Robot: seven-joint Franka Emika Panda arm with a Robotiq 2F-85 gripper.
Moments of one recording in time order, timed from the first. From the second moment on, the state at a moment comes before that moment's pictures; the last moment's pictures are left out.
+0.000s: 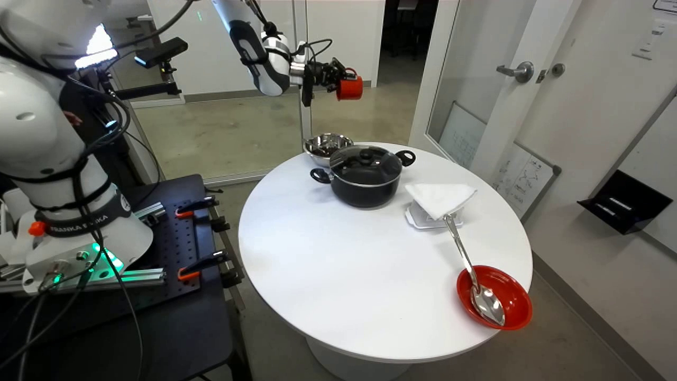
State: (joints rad) arm 0.25 0.74 0.41 -1.72 -2.18 1.95 1.18
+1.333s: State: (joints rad) arm -0.04 0.74 0.55 -1.75 -1.27 2.44 0.63
